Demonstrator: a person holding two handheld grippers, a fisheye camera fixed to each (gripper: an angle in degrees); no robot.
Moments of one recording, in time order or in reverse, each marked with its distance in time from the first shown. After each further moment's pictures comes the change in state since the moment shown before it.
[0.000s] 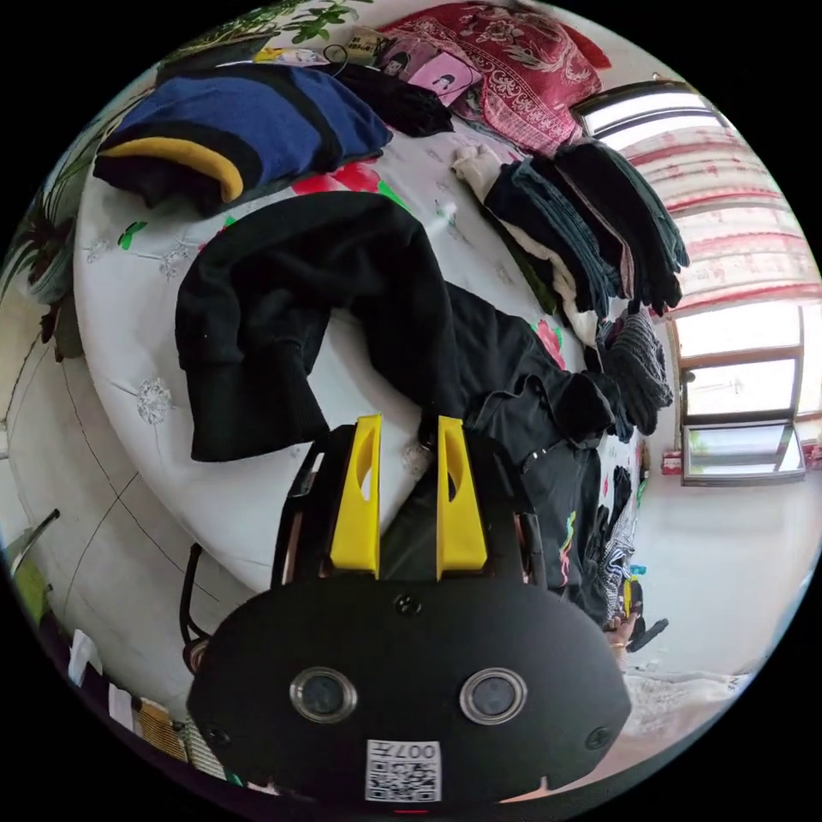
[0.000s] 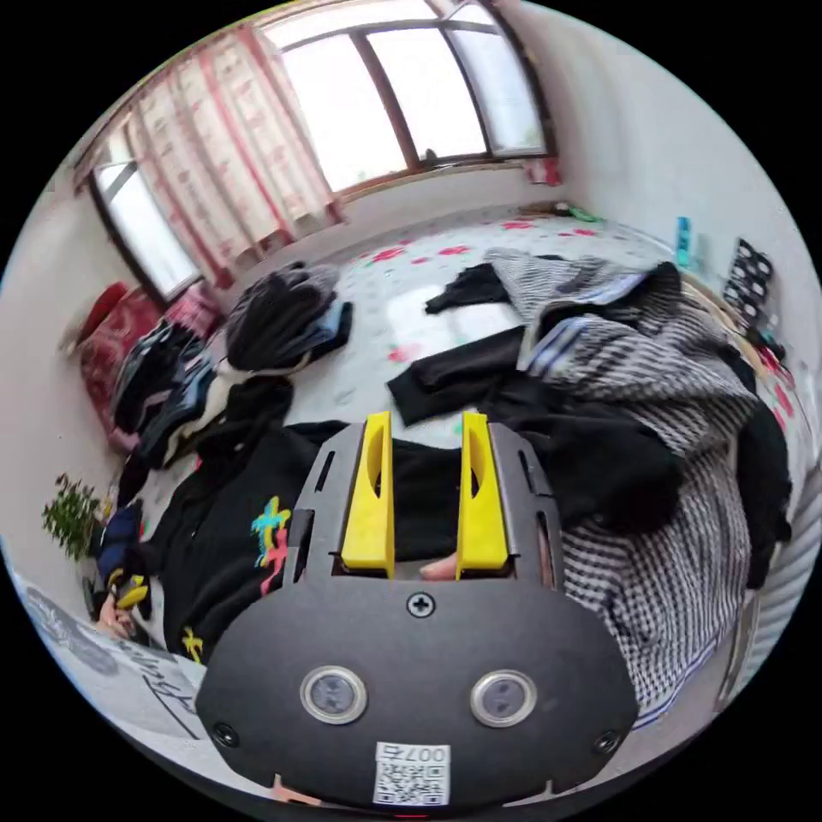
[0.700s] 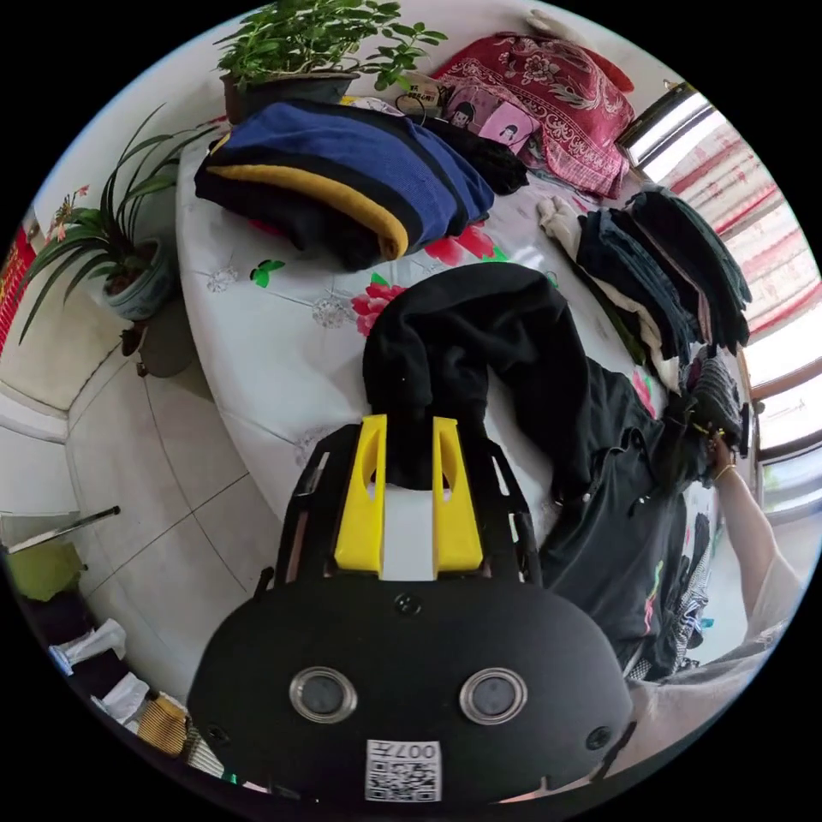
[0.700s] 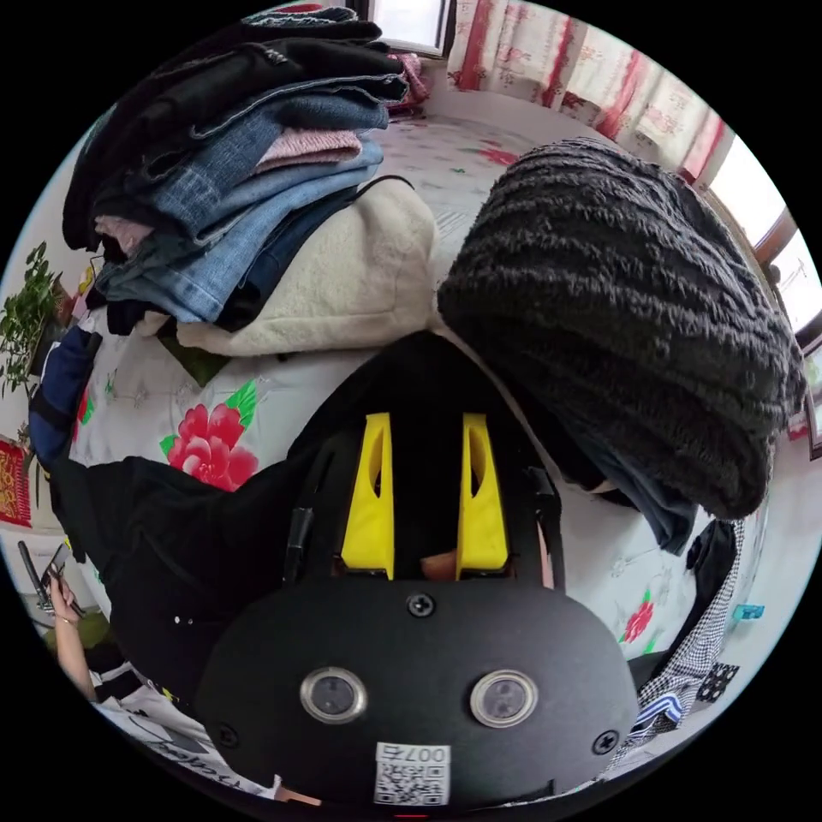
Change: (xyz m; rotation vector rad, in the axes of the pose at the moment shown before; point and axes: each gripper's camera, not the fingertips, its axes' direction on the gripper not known) left arm -0.043 0.012 -0.056 0.163 -0.357 0.005; right arm -0.346 -0.146 0.418 -0.475 0.089 -0.673
